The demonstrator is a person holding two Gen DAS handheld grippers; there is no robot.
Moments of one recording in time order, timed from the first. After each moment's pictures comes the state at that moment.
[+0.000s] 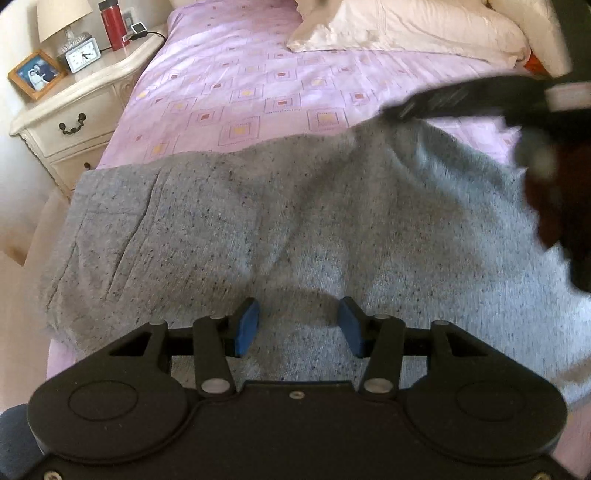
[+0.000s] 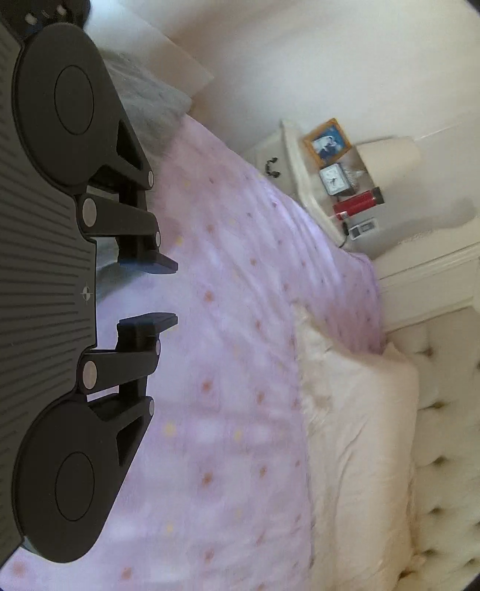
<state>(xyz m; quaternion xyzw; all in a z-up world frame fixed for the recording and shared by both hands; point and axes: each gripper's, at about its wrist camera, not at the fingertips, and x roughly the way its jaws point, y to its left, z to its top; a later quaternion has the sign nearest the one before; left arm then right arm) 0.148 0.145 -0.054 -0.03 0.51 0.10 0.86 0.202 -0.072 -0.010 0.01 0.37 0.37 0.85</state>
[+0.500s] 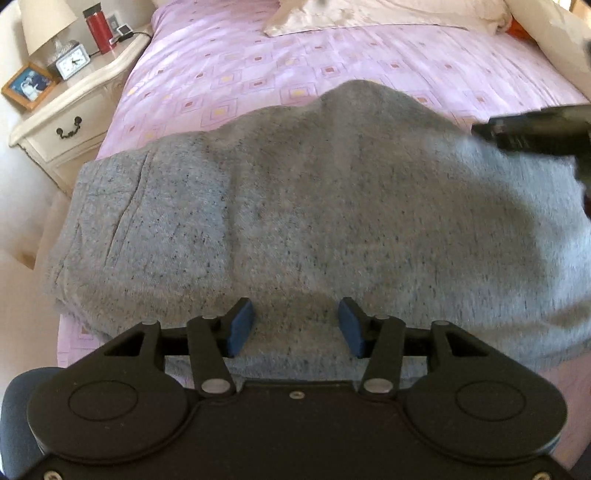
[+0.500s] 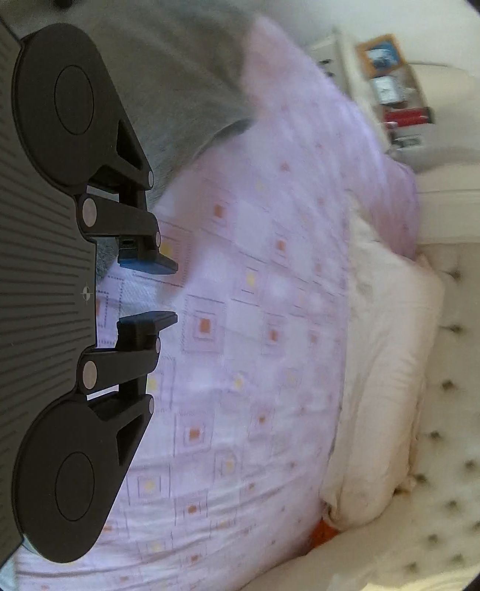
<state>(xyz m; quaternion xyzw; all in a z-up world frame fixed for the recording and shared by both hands) 0.123 0.111 -0.054 0.01 0.53 0.09 0.84 0.178 -0.099 -0.030 -0.10 0.38 0.22 0.90</state>
